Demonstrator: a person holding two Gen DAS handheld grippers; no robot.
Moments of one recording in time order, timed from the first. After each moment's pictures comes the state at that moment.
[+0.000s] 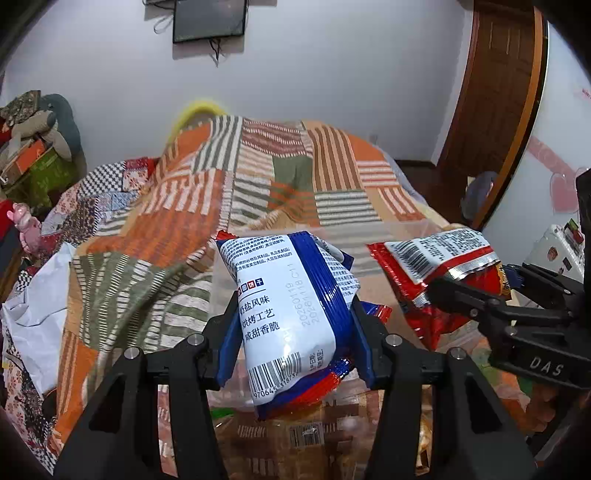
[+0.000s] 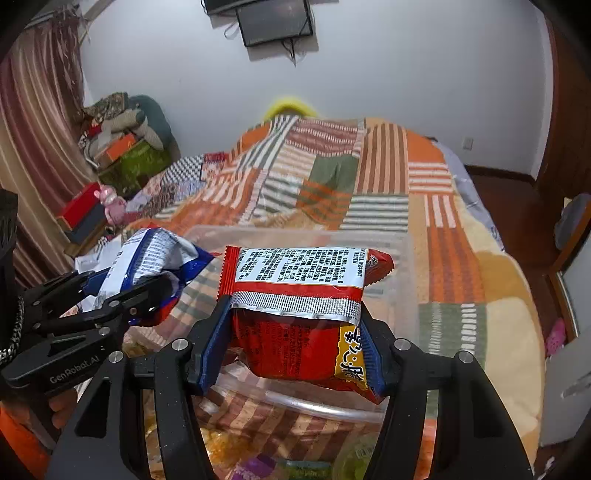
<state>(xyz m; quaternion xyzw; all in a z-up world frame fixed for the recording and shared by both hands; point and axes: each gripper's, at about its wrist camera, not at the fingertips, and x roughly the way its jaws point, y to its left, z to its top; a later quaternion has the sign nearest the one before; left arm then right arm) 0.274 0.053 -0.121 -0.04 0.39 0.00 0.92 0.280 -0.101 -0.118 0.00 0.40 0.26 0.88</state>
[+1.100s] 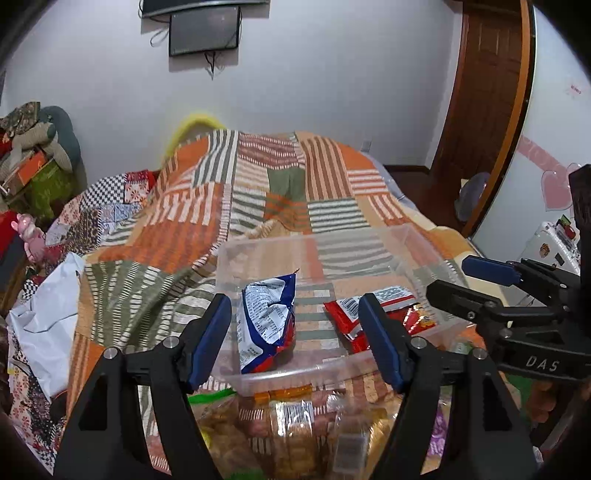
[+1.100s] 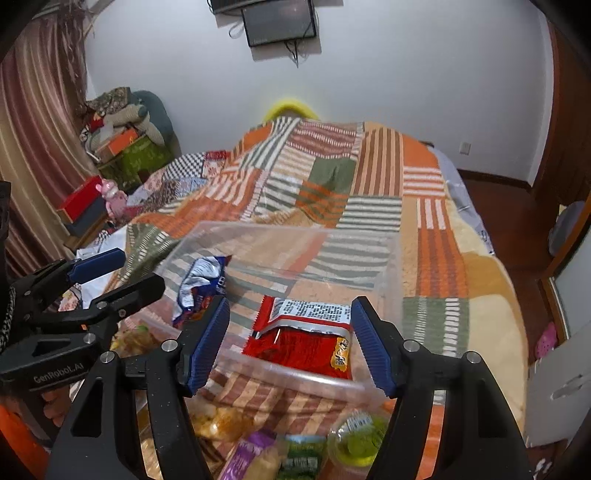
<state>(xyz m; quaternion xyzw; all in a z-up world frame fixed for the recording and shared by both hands) 0.241 0.047 -0.087 -0.03 0.36 -0.01 0.93 0.260 -0.113 -0.091 -0.02 0.39 0.26 0.88</state>
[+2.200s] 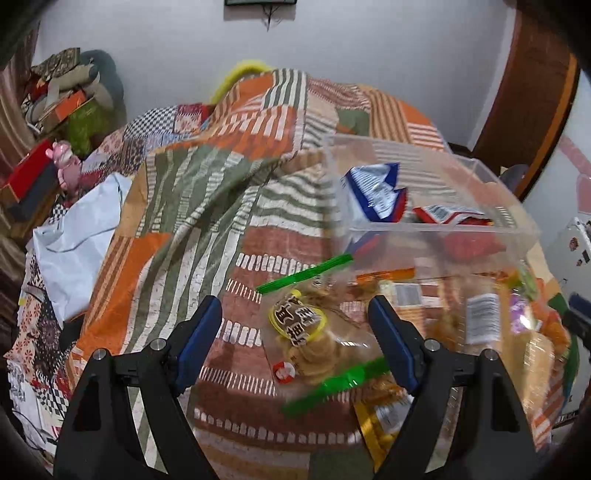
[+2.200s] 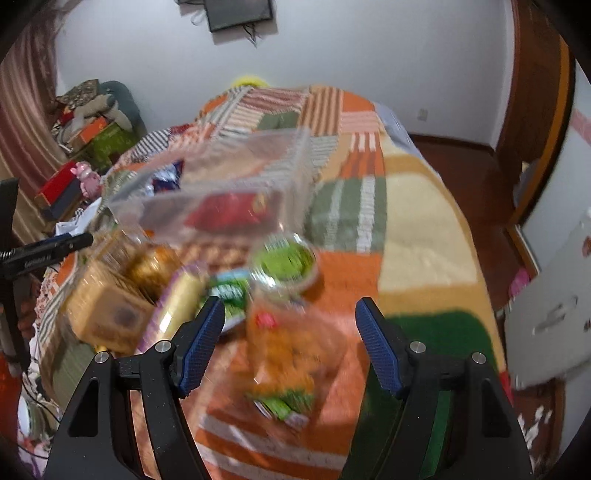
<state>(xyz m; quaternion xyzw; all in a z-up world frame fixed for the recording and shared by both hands) 0.178 0.113 -0.163 -0.07 0.44 0.07 0.89 0.179 -0.197 -0.144 -0.02 0.44 0.18 0.88</state>
